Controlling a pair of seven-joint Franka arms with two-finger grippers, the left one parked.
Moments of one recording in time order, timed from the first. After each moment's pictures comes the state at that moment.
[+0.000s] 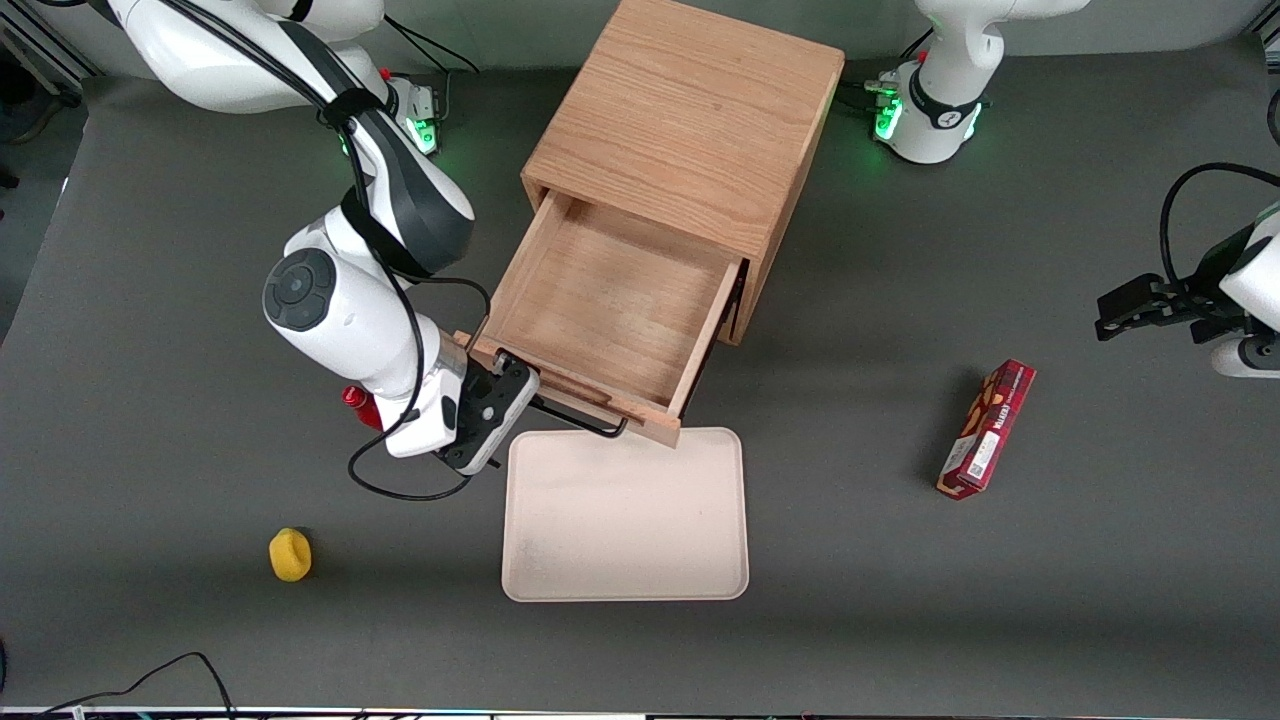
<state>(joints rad) 0.13 0.48 0.37 -1.54 0.03 2.22 -0.53</state>
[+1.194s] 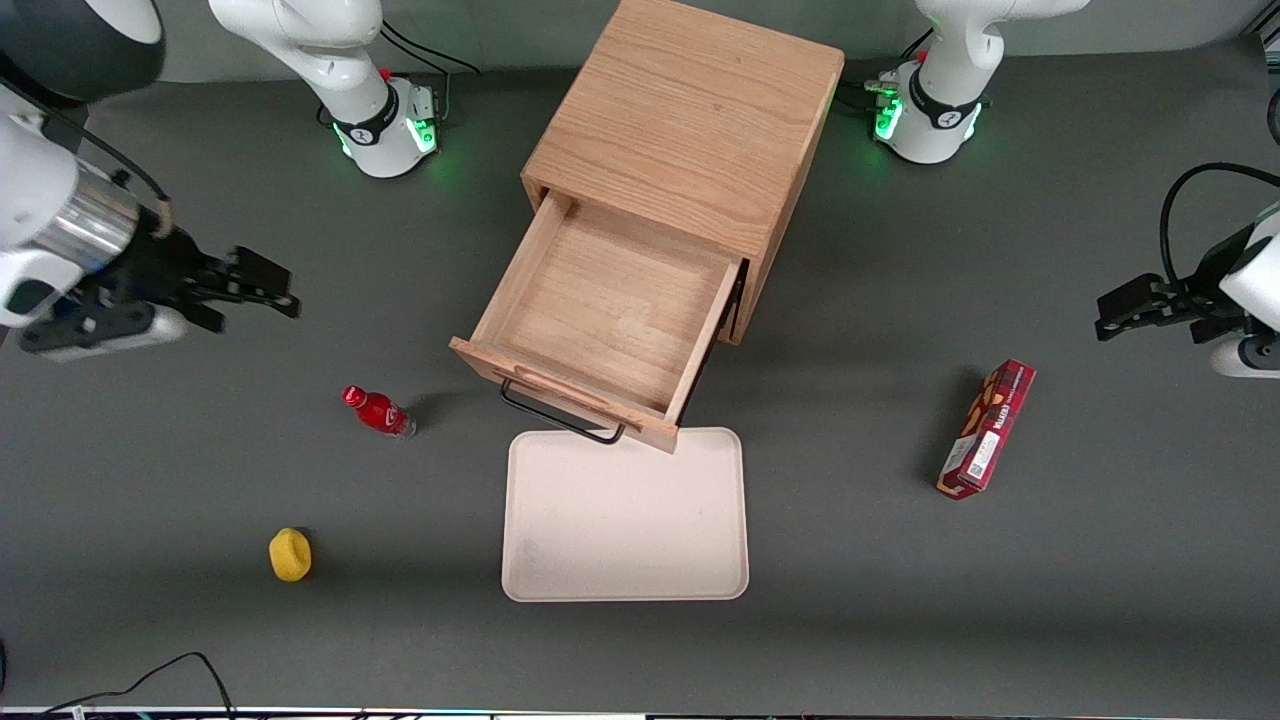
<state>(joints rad) -0.21 -0.03 0.30 -1.66 0.11 1.63 0.09</state>
